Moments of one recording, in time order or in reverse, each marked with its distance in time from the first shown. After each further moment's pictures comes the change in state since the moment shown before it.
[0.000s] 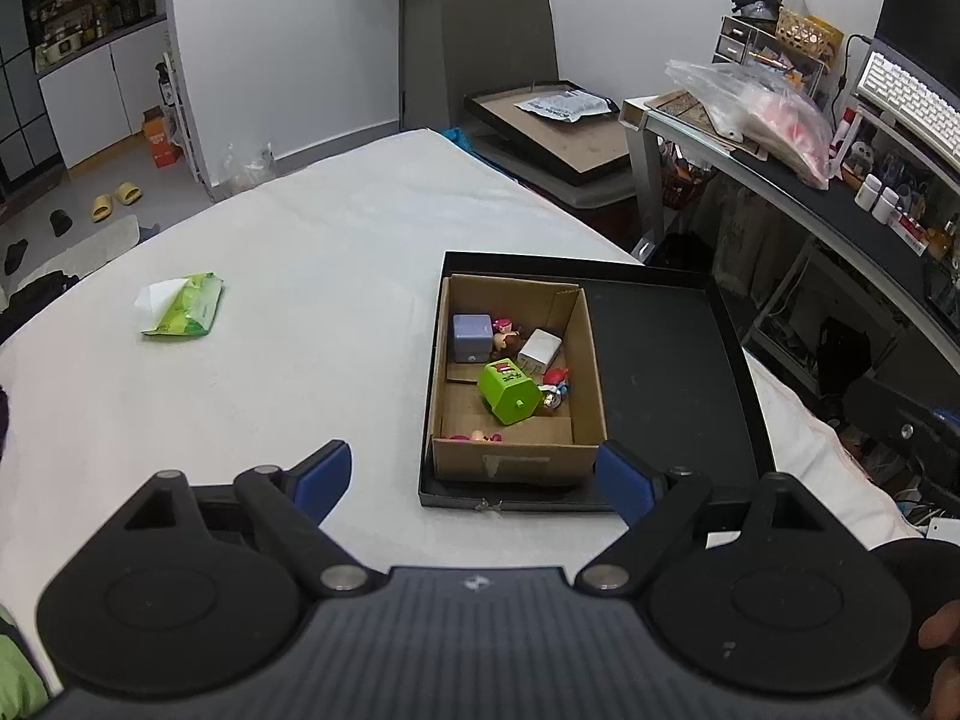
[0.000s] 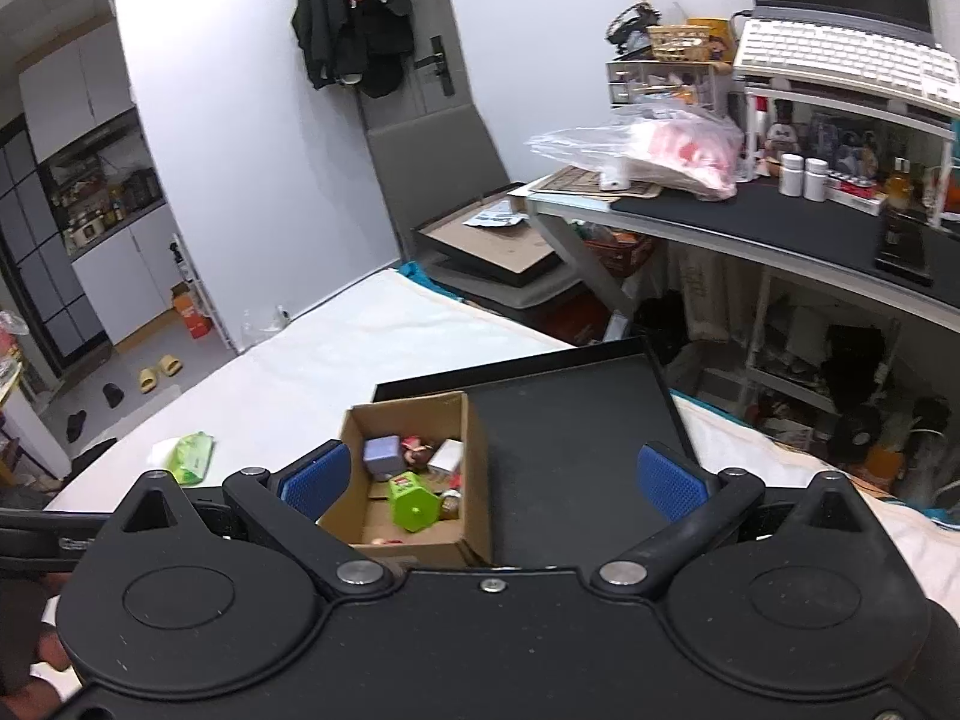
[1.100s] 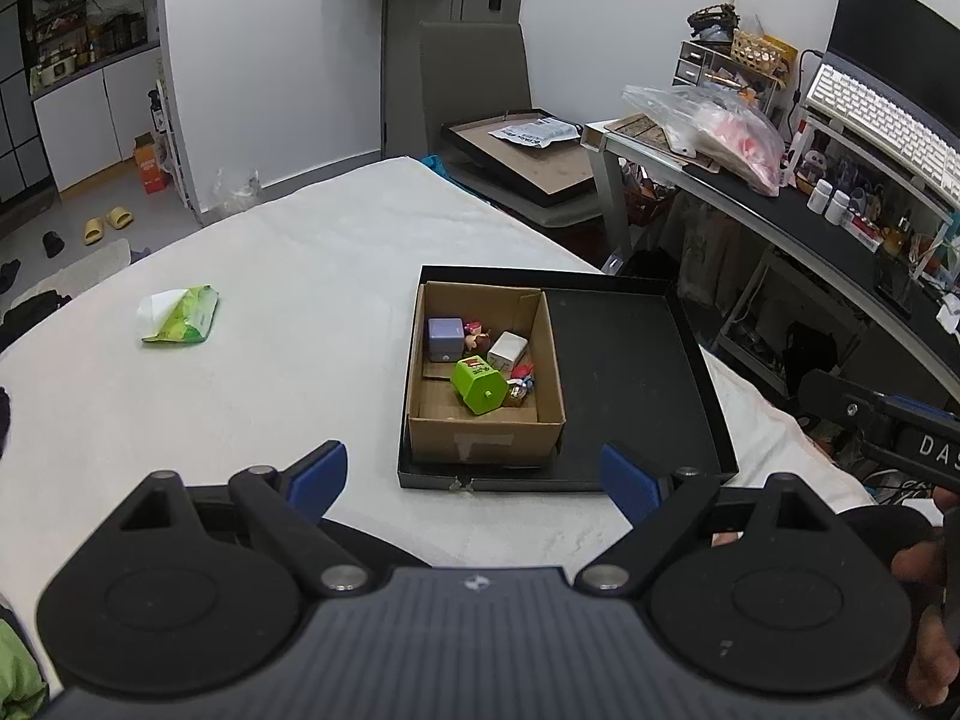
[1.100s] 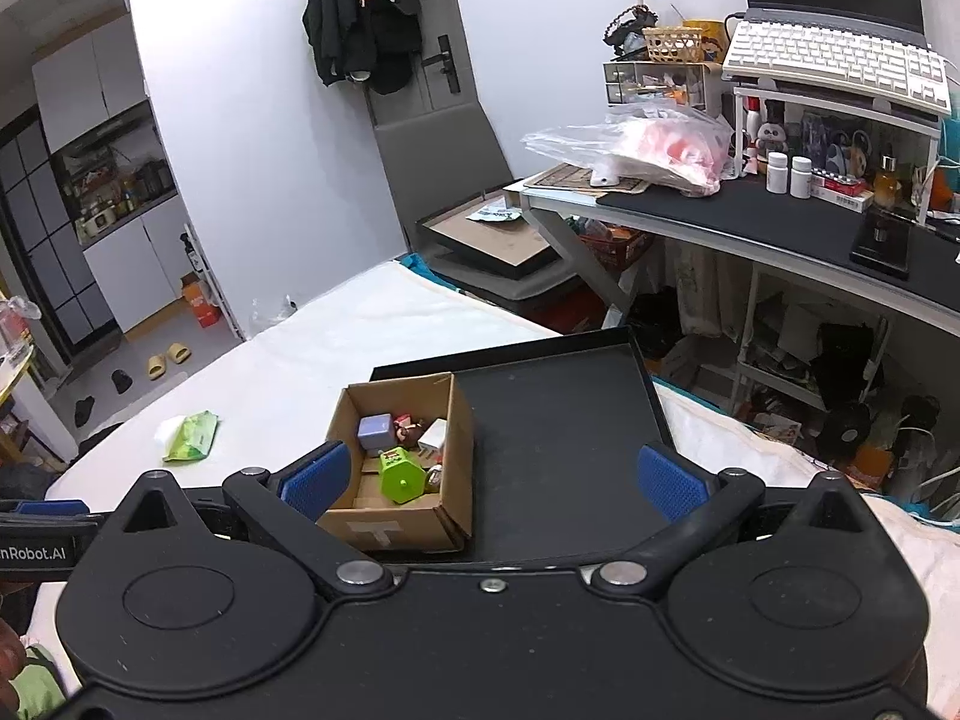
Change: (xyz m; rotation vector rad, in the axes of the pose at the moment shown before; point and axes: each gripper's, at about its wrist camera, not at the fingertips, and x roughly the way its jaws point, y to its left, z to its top) left arm -0.048 -0.012 -0.035 0.025 -0.067 -0.038; right arm -0.029 -0.020 -0.016 -0.029 0.009 0.022
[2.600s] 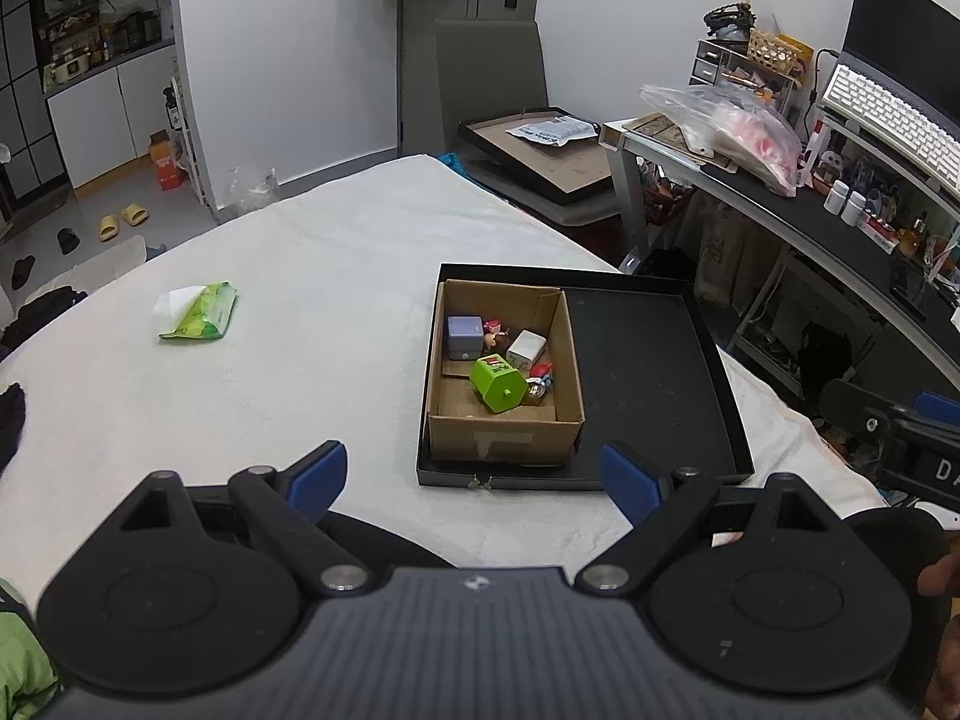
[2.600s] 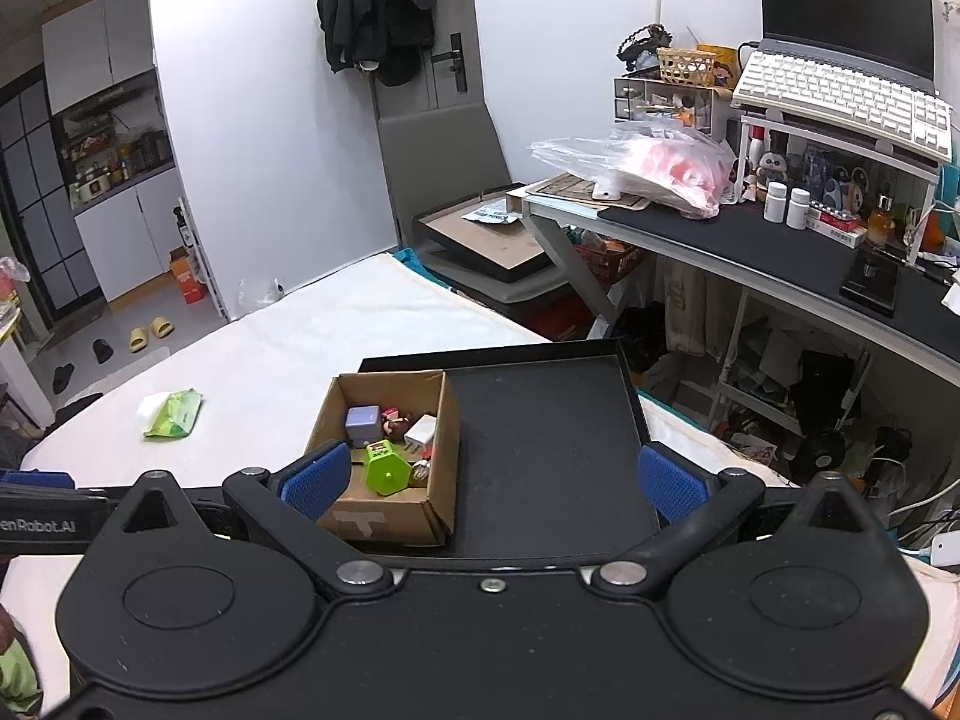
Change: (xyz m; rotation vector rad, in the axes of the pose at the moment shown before) left arm -0.004 0.006 0.002 -0.015 0.011 0.032; right arm -0.013 0.013 0.004 -0.077 -0.001 -0.040
